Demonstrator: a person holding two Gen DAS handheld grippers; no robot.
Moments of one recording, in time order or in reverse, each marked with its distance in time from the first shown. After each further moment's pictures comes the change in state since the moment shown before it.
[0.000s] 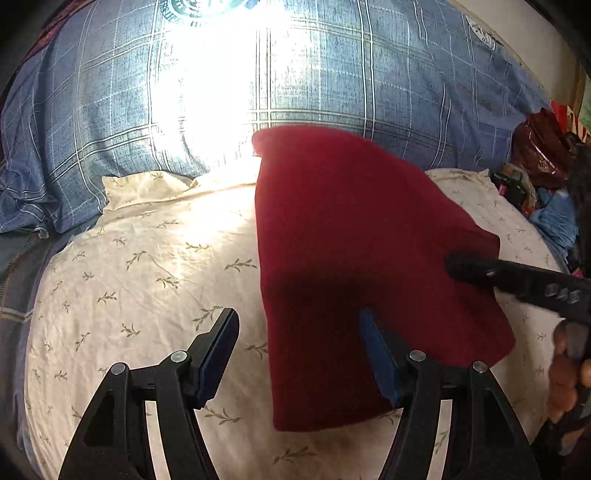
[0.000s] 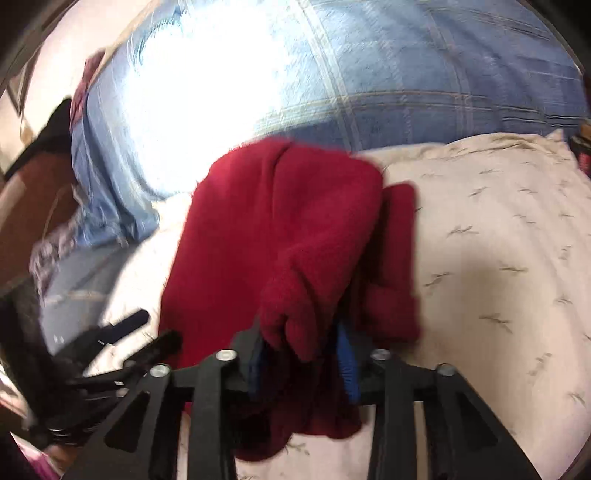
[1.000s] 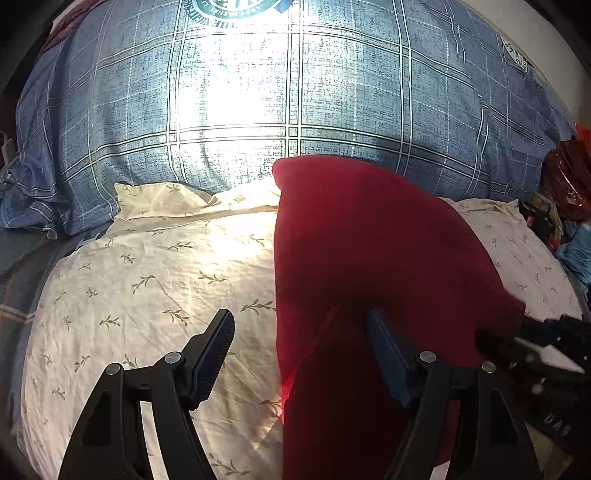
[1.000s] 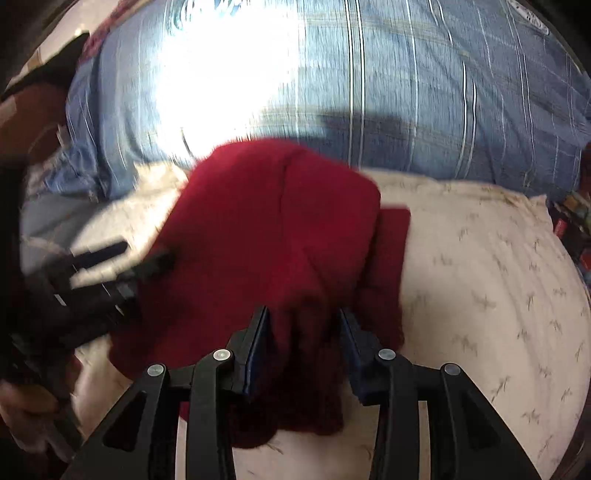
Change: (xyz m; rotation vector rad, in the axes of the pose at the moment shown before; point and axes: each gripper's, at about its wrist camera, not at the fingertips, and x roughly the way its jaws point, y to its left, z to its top) left arm 0.041 0.010 0.022 -0.072 -0.032 0.067; right arm 0.023 0.032 -0.017 -0.235 0.024 -0.199
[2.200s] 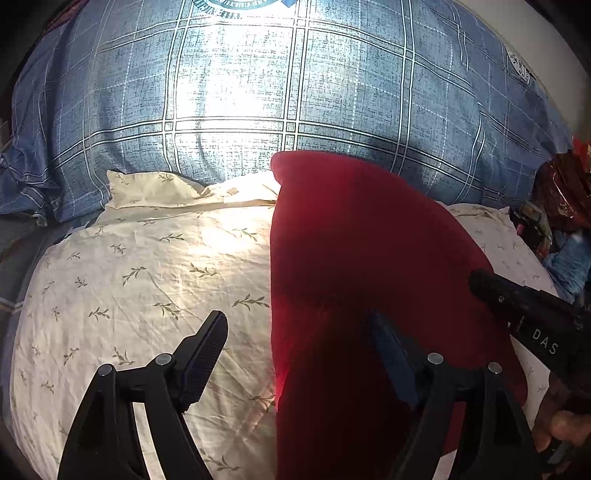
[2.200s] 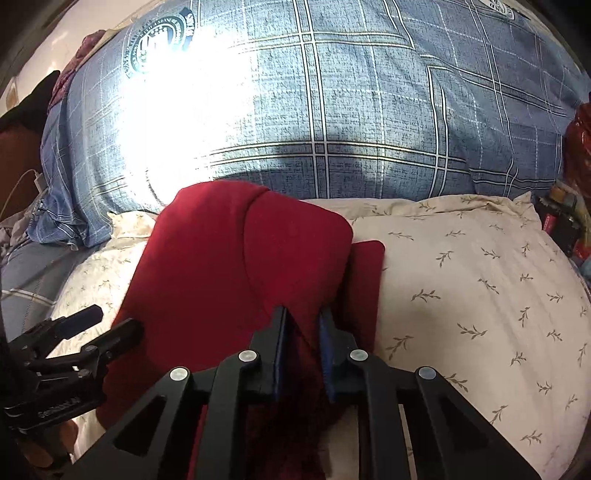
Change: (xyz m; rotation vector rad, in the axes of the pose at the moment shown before) left arm 0.002 0.008 0.005 -0.044 0.029 -0.055; right arm 0.007 -0.020 0.036 0.120 -0.093 -0.047
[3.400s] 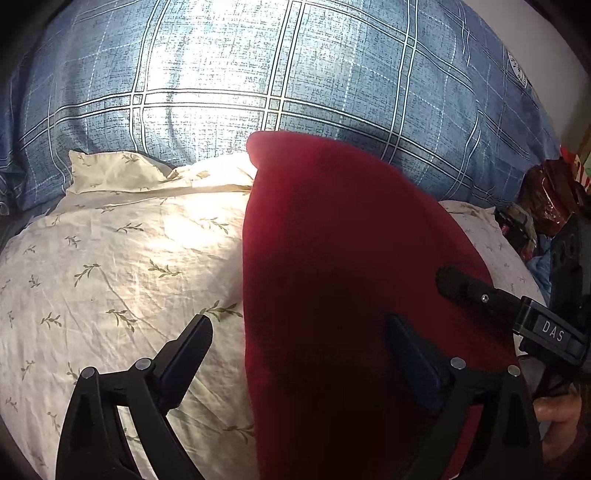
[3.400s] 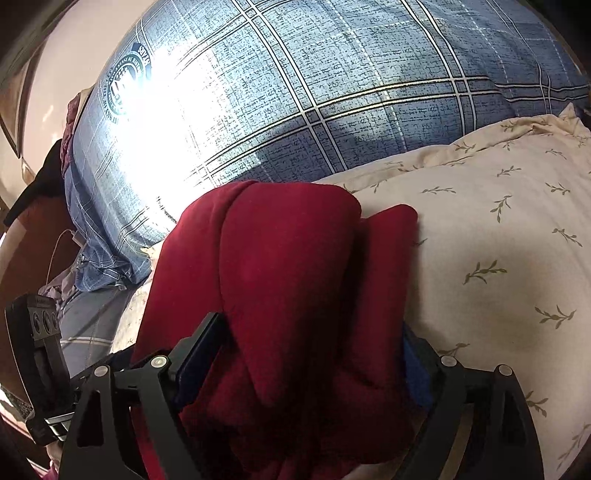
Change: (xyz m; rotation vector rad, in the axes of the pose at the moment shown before) left arm 0.043 0.010 0.011 -0.034 0.043 -0.118; right arm 0.048 -0.043 0.000 0.226 0.043 0.314
